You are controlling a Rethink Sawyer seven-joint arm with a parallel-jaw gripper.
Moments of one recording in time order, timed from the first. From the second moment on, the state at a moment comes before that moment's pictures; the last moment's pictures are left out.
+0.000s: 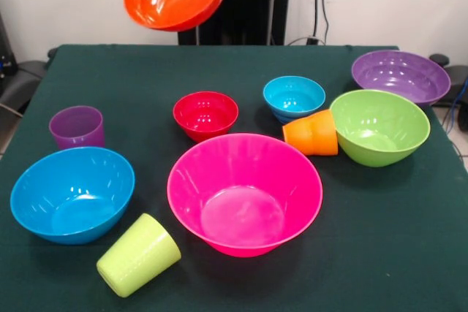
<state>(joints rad) -0.55 -1.04 0.42 1.89 -0.38 1.16 1.79</state>
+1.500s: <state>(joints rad) -0.42 -0.83 0.45 1.58 -0.38 1.28 1.79</state>
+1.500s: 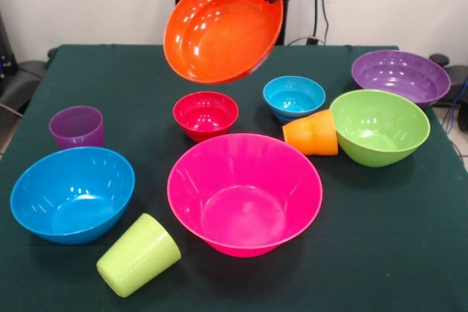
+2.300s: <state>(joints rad) -0.40 -0.77 0.45 1.53 -0.38 1.32 1.79</state>
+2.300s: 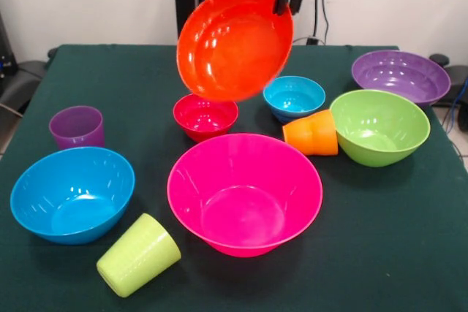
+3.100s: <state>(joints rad) -0.40 -0.78 0.45 1.53 -0.38 1.34 1.79</state>
